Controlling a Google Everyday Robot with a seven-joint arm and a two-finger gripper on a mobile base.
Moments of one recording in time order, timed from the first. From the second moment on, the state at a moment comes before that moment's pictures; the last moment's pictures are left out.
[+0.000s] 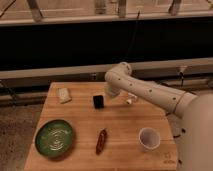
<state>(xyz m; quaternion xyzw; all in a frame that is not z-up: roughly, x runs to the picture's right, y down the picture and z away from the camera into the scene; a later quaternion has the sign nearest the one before) 0.024 0.056 0.868 -0.21 -0.14 -0.21 0.94</state>
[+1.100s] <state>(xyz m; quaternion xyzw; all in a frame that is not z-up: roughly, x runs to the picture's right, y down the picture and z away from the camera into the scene) -0.018 0.047 0.877 -0.20 -0.17 -0.24 0.93</state>
